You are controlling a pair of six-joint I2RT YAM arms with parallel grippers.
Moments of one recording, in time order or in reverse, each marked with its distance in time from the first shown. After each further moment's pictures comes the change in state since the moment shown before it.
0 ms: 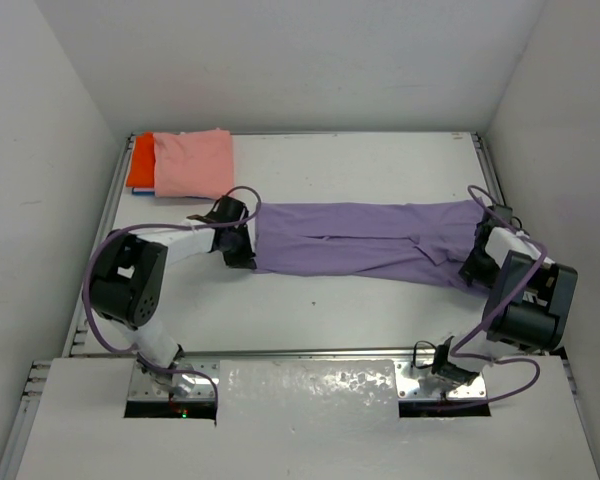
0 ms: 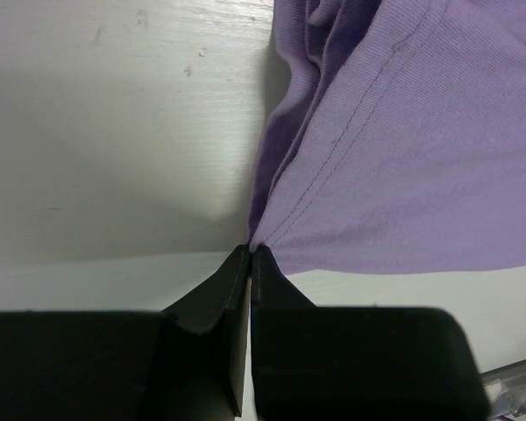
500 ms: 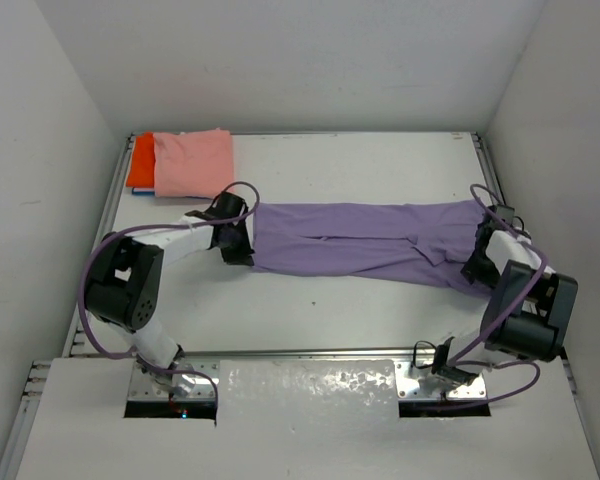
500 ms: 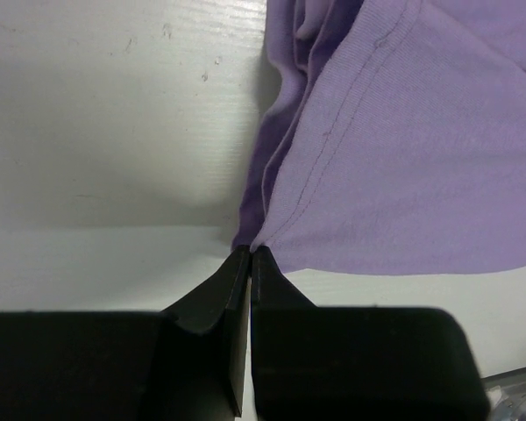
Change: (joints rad) left arm 0.002 -0.028 0.029 -0.065 -0.047 0.000; right arm -0.006 -0.023 -0.006 -0.010 0.024 0.013
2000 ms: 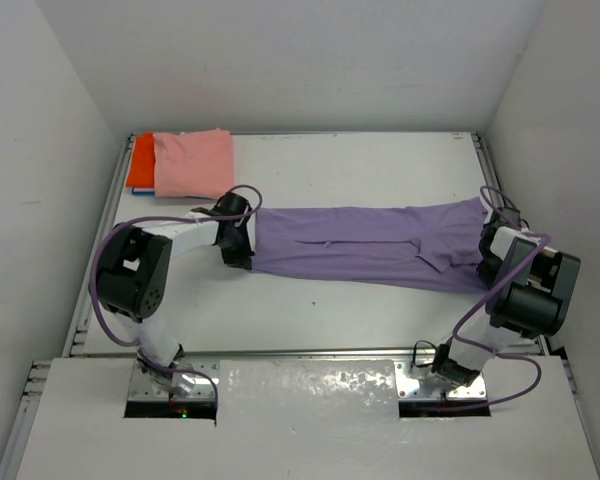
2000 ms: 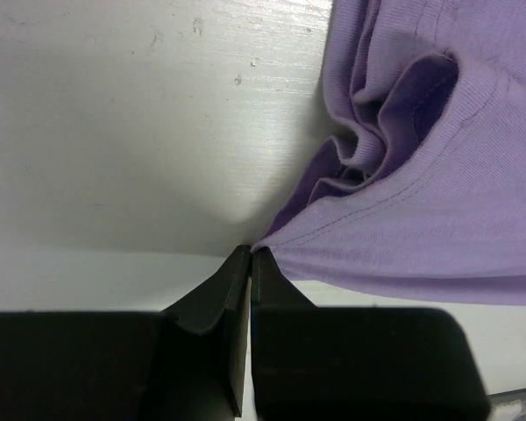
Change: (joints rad) left arm 0.002 0.081 0.053 -0.061 -0.033 0.007; right arm -0.072 0.128 0.014 0.141 0.119 0.077
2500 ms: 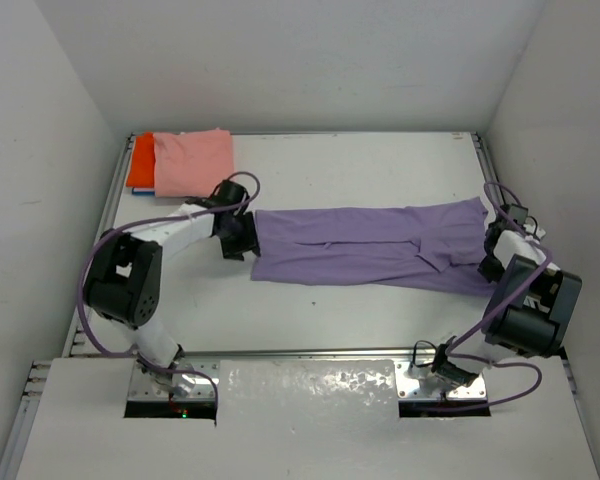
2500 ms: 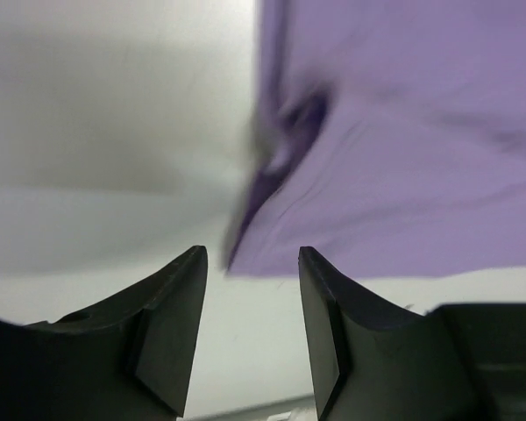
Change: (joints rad) left arm 0.005 -0.072 0.048 -0.094 0.052 0.005; right arm -0.005 -0.114 -0.011 -0.016 -0.058 -0.070
